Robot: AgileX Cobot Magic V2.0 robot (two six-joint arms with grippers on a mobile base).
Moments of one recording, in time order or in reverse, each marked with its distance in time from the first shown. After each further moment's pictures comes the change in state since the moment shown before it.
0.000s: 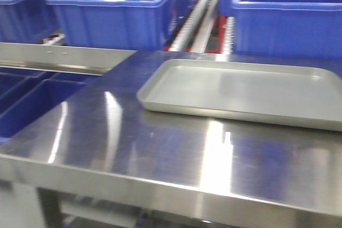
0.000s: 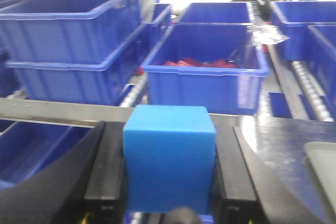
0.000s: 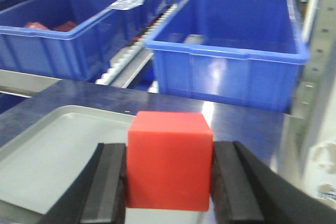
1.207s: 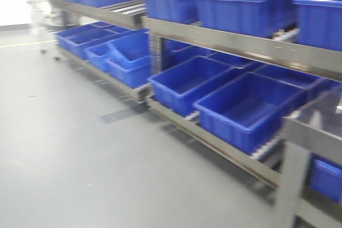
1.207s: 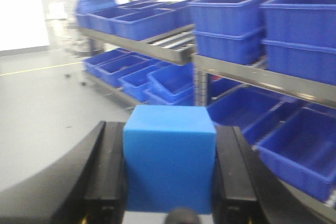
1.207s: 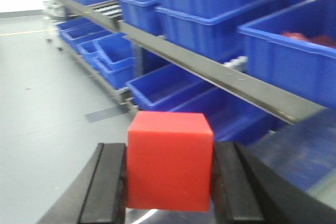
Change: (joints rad) left arm 0.000 0.000 0.000 0.000 -0.002 0.000; right arm 0.000 0.000 0.000 0.000 0.000 0.000
